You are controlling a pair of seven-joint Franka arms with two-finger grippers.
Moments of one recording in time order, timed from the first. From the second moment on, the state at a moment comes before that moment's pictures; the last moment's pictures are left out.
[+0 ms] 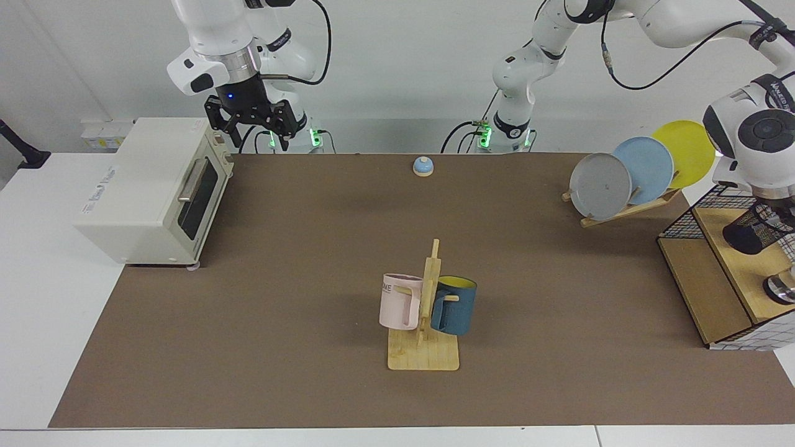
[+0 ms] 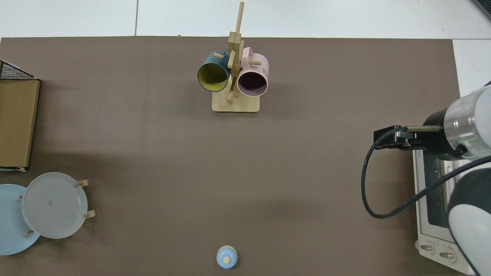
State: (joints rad) left arm 0.51 0.30 -0.21 -1.59 0.90 1.98 1.52; right arm -0.03 -0.06 0.21 -1.57 0.01 1.51 0.30
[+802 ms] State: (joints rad) left arm 0.31 0.08 -0.10 -1.55 0.65 1.84 1.56; right arm -0.03 -0.06 0.21 -1.57 0.01 1.51 0.30
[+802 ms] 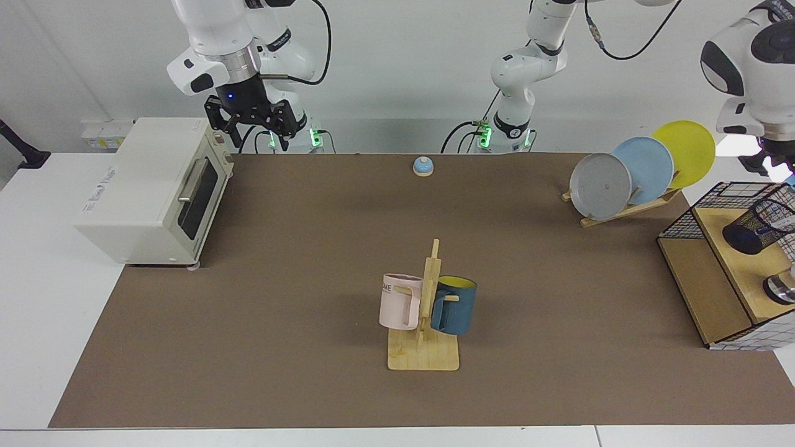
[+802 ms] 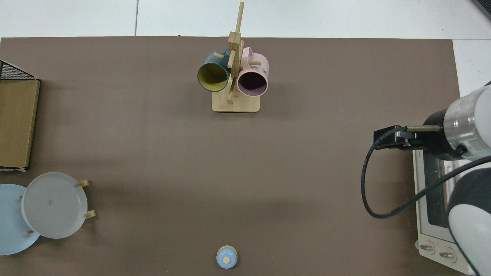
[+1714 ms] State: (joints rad) left arm 0.01 -0.07 0.01 -1.55 0.15 1.41 0.60; right arm -0.03 -0.06 0.21 -1.57 0.01 1.51 0.30
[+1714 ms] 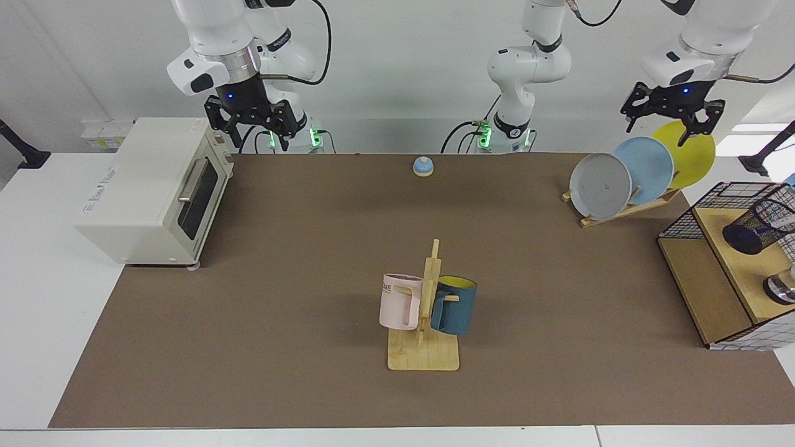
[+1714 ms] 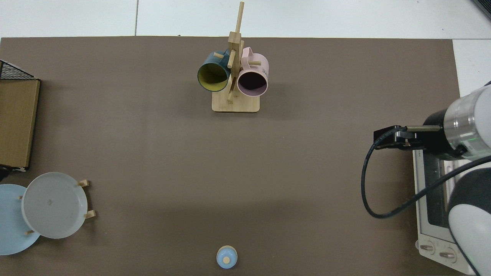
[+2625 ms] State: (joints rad) left arm -0.01 0.00 0.00 -1.41 0.00 1.37 0.31; right arm -0.03 -0.06 0.21 -1.57 0.01 1.51 0.30
